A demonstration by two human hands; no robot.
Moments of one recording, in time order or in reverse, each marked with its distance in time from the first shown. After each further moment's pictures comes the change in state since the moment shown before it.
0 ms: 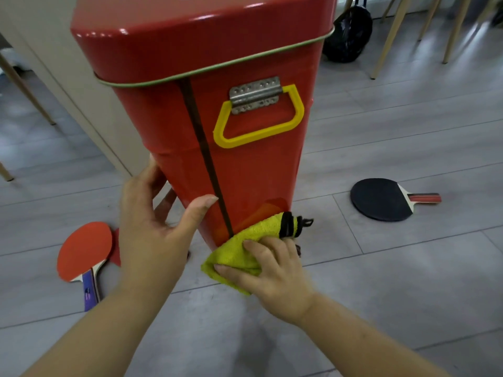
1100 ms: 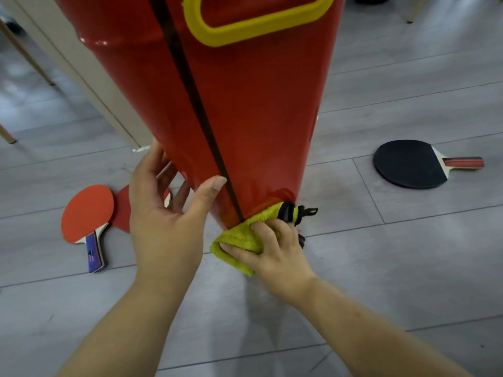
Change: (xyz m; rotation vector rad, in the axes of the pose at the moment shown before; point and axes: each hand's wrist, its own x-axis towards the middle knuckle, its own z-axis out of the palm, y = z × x) left_hand -0.037 -0.023 0.027 -0.055 0.097 -0.159; right_hand -0.061 -0.015 0.049 0.041 -0.145 0.106
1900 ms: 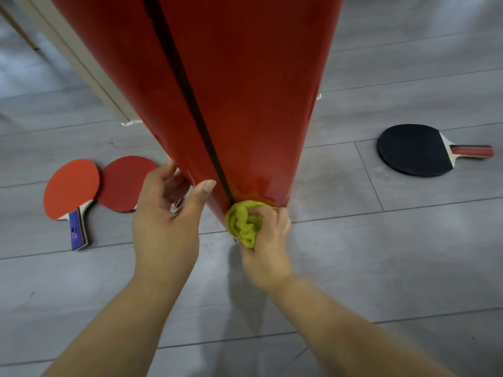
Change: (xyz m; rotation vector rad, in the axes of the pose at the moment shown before) left_hand -0.020 -0.042 0.003 0.155 -0.011 -0.201; right_hand -0.004 -0.024 0.003 0.640 -0.148 0.764
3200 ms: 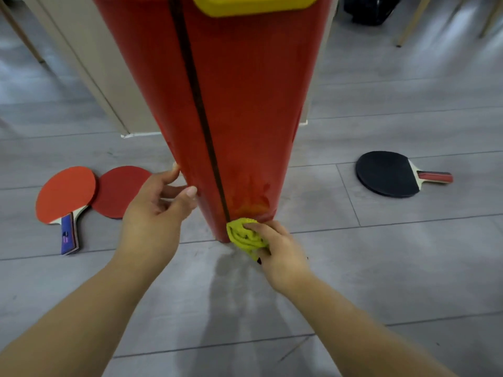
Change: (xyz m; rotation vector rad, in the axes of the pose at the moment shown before) left_hand 0.012 -0.007 -0.021 -0.040 -0.158 -0.039; right_hand 0.003 0.004 -0.059 -0.190 -0.363 0.073
